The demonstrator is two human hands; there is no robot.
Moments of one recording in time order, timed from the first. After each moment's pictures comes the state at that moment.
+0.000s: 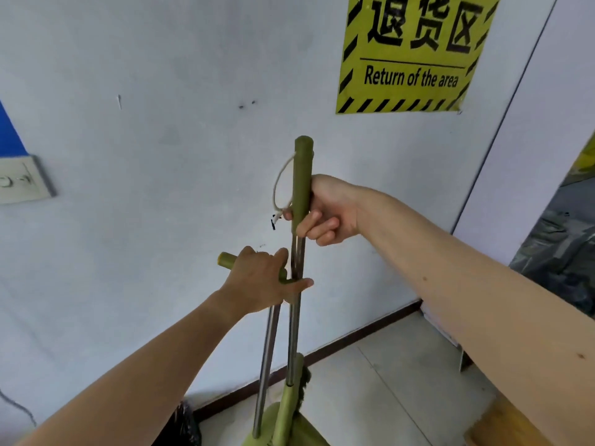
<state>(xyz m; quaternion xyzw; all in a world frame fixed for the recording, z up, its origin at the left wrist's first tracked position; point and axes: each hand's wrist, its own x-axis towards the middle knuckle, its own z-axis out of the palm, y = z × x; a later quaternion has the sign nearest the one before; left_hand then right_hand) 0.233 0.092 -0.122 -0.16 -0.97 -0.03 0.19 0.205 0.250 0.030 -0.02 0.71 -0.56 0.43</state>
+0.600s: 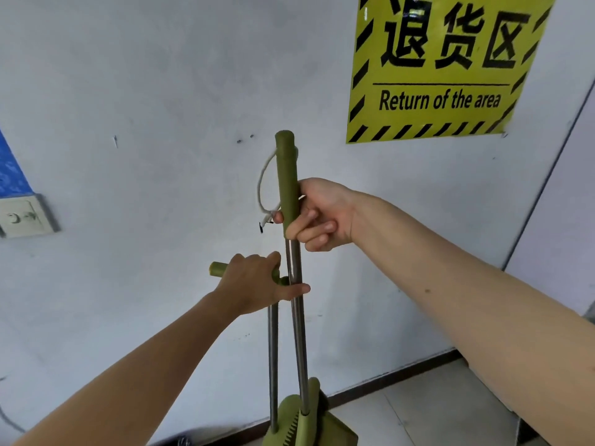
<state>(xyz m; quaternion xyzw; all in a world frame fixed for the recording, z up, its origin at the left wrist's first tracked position) 0.145 0.123 -0.084 -0.06 -0.98 -0.03 0.18 0.124 0.288 0.069 -0.14 0.66 -0.57 0.47</state>
